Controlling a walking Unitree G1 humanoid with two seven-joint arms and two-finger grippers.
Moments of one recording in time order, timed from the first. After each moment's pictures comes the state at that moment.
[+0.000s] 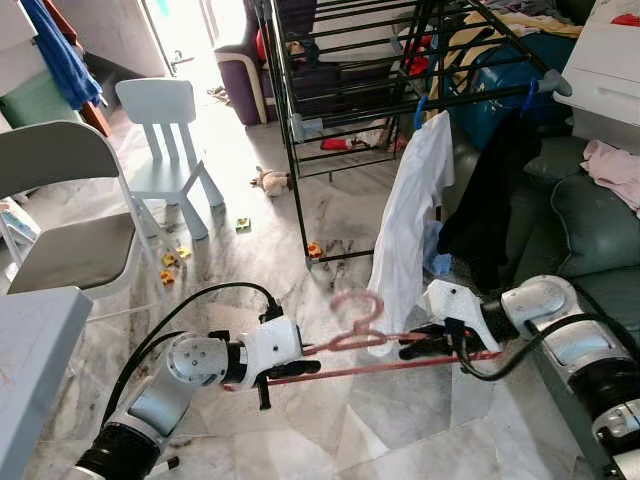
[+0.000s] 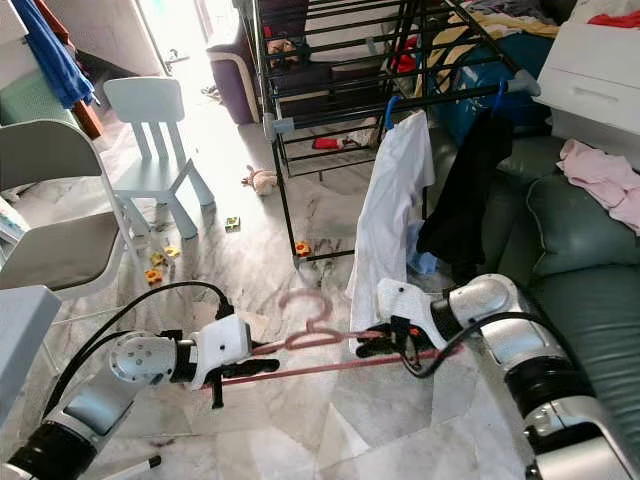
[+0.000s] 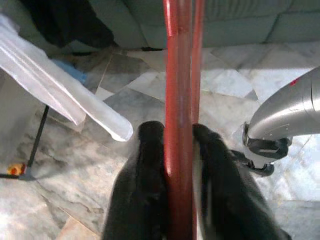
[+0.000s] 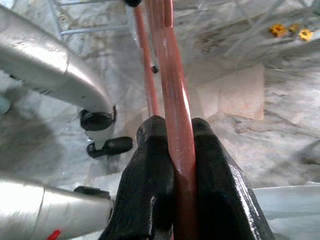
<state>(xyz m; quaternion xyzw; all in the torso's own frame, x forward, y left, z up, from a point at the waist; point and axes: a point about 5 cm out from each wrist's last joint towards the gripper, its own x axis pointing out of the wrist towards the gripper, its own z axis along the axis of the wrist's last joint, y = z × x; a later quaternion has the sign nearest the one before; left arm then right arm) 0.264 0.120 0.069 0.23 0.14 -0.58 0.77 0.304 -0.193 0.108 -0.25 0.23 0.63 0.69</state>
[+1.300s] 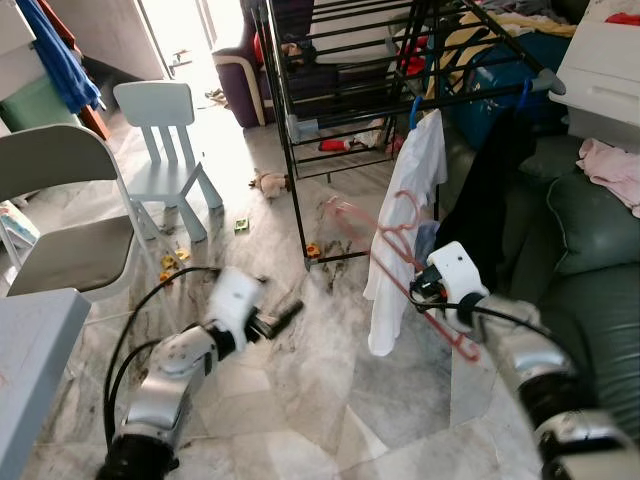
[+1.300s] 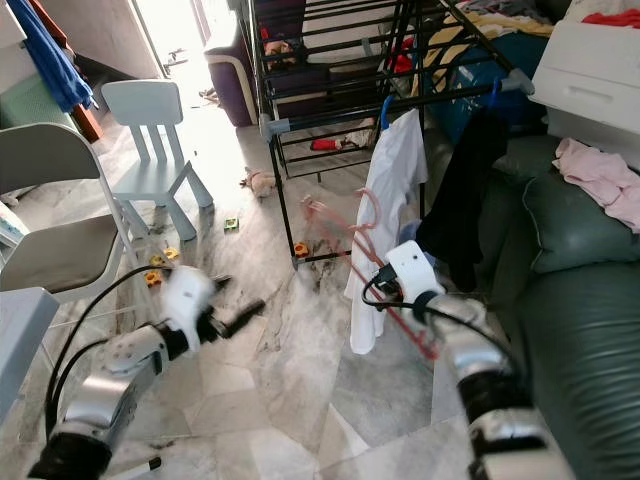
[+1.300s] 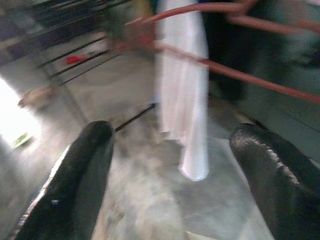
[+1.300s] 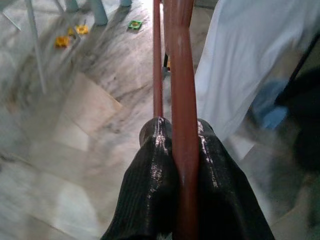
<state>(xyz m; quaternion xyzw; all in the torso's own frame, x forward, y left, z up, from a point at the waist) 0.289 0.150 0.069 0.03 0.10 -0.27 0.96 0.331 -0.184 0.073 -0.10 0.23 0.19 0.95</state>
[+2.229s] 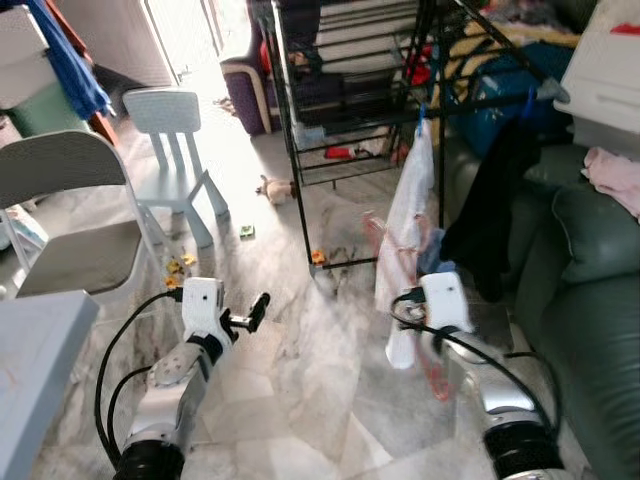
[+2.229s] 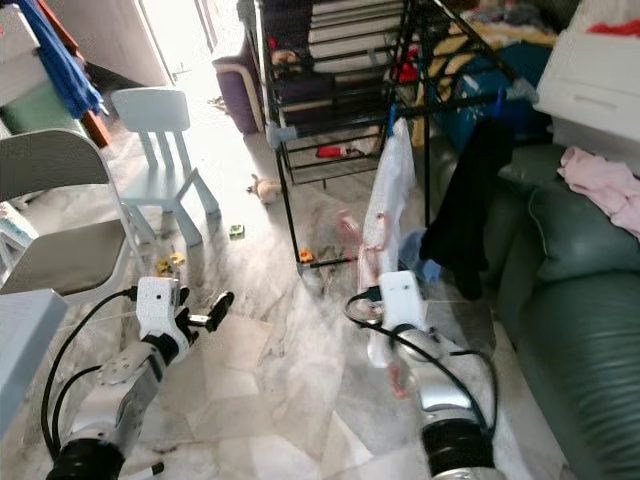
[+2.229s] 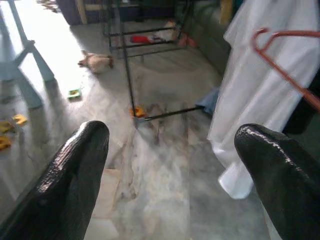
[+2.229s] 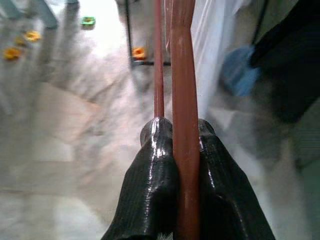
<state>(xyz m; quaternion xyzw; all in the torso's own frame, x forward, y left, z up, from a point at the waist) 0.292 0.166 0.047 -0.07 0.13 -0.11 0.98 0.304 -0.162 0.055 -0.07 0.25 0.05 0.96</state>
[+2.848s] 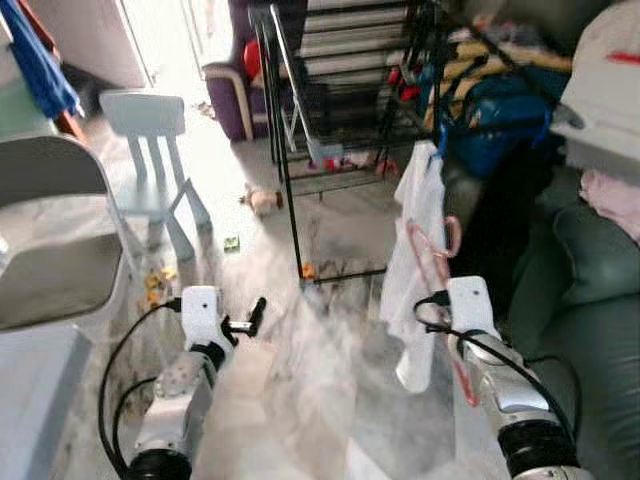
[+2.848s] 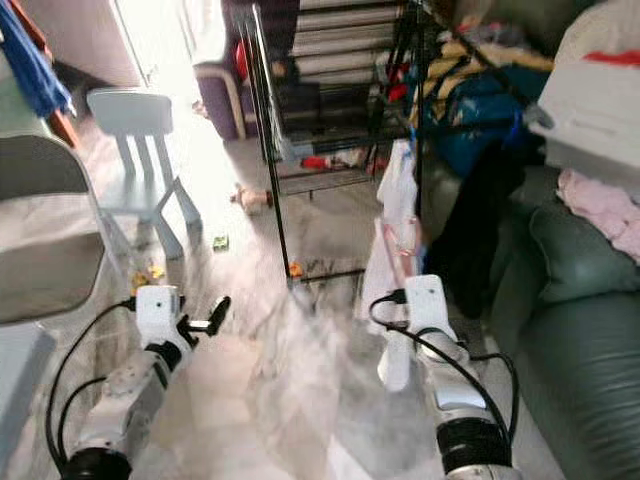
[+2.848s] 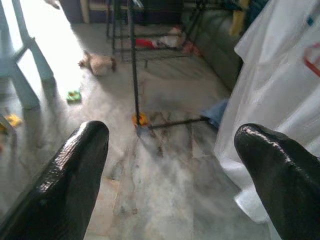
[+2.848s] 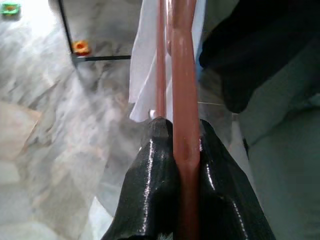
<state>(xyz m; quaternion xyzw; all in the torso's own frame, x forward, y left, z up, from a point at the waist) 0.285 0.164 0.038 -0.07 0.13 -0.07 0.99 0.300 -0.190 0.043 -0.09 0.29 -0.04 0.95</state>
